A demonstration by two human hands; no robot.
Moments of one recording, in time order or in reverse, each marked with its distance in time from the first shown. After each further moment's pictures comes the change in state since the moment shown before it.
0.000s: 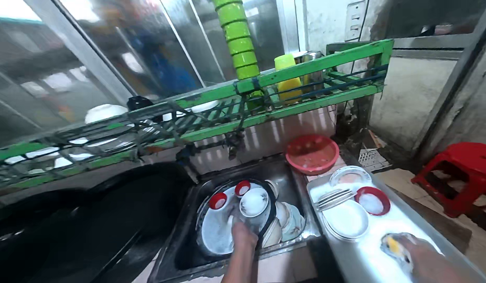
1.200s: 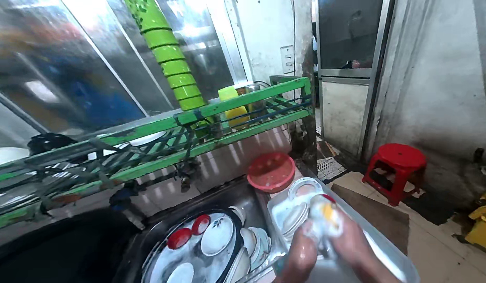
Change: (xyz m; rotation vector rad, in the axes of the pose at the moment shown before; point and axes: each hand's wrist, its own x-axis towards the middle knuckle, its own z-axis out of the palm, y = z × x) left_hand -0.230 -0.021 0.102 0.684 -1.180 0.217; right_hand -0.010 -0.084 -0.041 0.552 0.521 -0.050
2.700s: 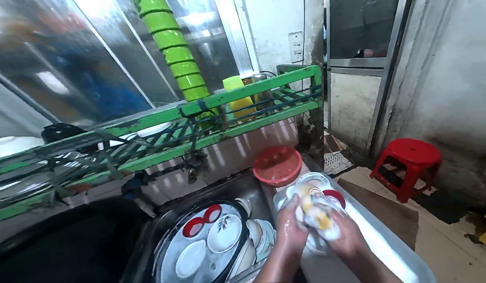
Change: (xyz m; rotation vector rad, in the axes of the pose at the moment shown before) left_hand 0.046 0.007 -0.022 -0.840 0.381 -0.139; right_hand 0.011 0.021 0.045 0.071 0.219 -0.533
